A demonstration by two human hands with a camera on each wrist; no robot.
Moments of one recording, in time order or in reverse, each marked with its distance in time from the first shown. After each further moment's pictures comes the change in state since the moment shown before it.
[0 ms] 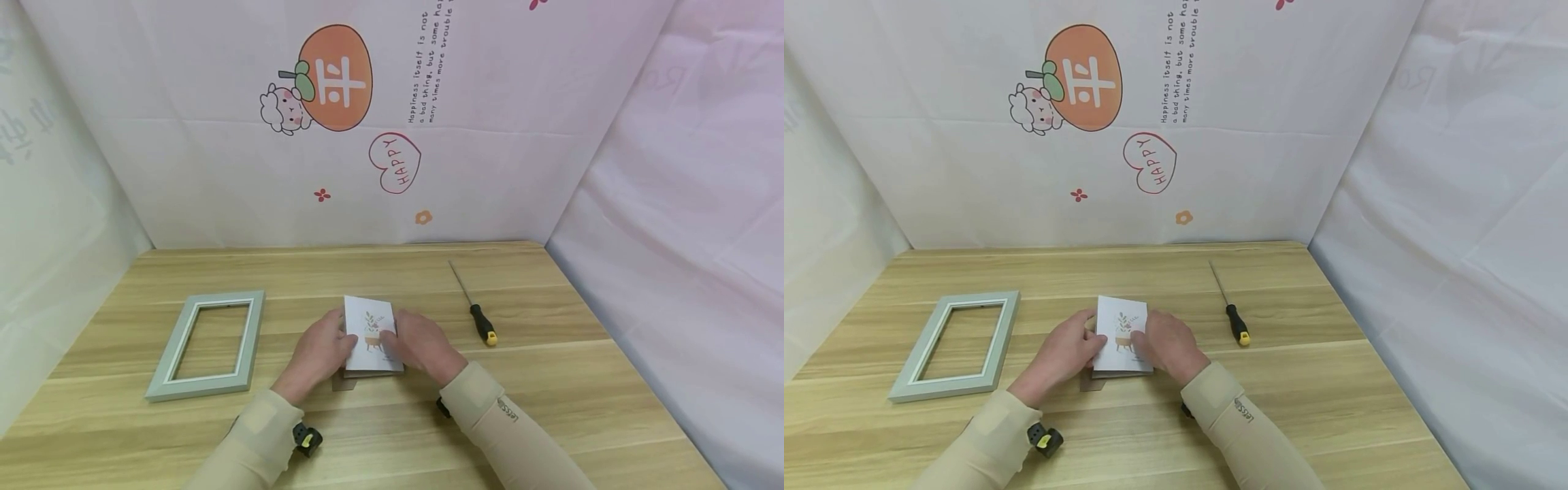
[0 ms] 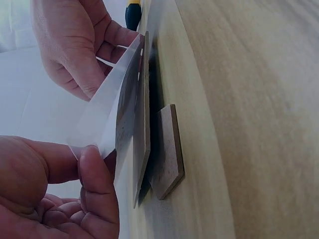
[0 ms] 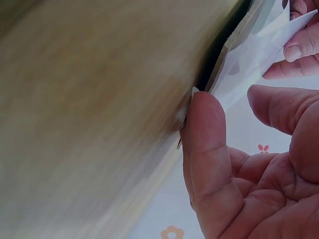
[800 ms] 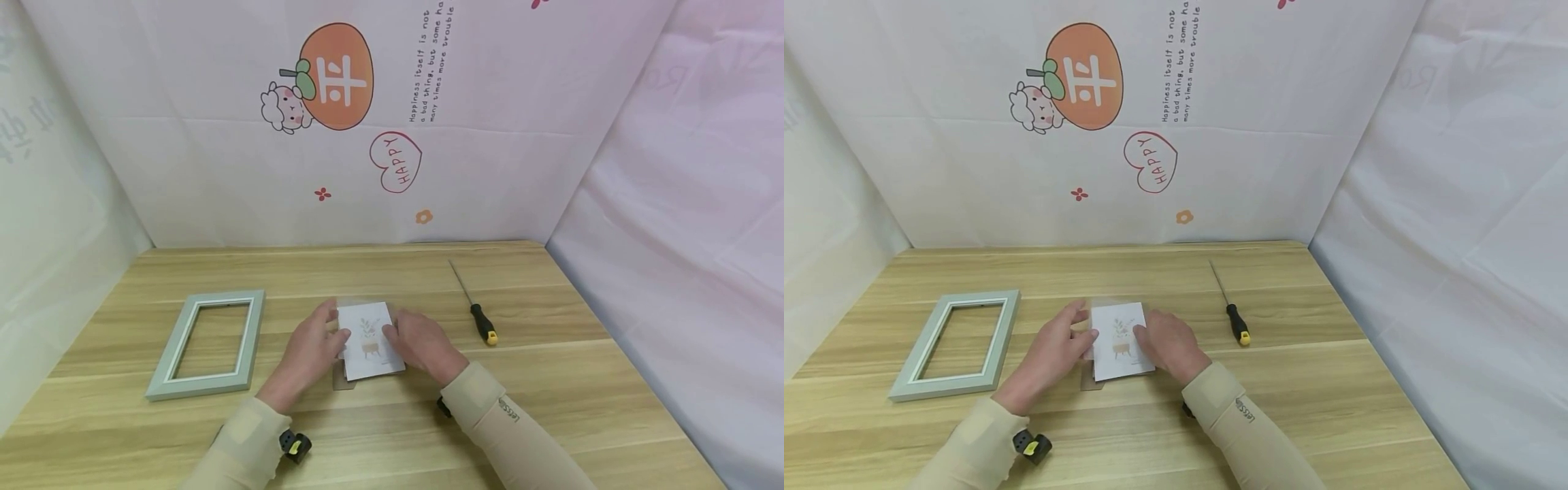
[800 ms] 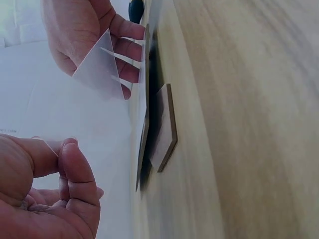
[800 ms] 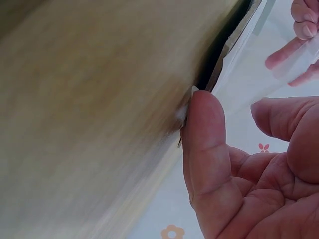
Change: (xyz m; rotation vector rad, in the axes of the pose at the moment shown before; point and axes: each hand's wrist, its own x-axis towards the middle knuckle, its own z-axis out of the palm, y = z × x) left_hand -0.009 -0.009 -0.010 -0.207 0.028 -0.001; right_hand 0.000 0.000 0.000 -0.029 -0.005 0.012
